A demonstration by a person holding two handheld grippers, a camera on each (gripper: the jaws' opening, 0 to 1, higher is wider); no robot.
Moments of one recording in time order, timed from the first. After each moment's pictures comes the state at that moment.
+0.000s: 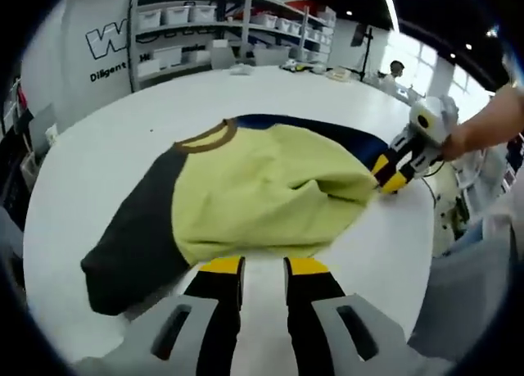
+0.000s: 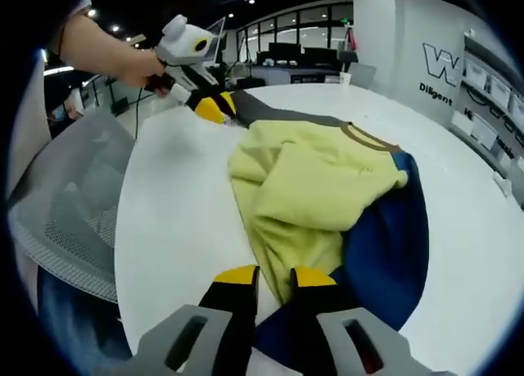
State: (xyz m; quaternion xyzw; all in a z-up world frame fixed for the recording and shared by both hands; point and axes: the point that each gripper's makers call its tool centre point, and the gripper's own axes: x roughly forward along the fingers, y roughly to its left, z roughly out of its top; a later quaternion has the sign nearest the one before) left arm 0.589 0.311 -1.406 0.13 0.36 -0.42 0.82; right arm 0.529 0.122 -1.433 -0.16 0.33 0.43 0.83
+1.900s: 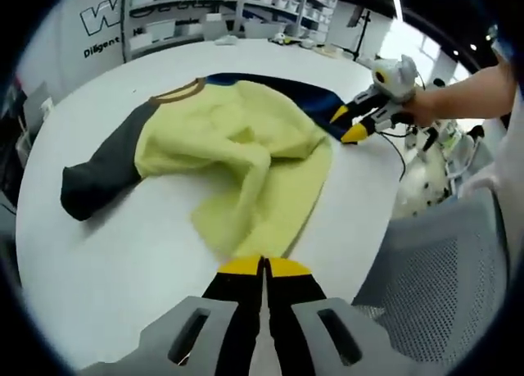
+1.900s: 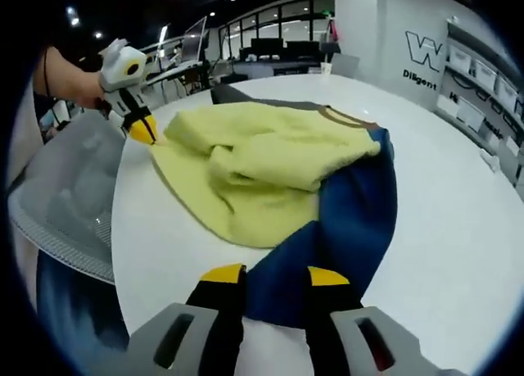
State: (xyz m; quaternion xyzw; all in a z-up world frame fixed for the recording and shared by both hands) left arm 0.481 0.339 -1.416 0.12 0.43 -0.40 0.80; right arm 0.517 0.081 -1.443 -0.15 0.35 0.39 0.84
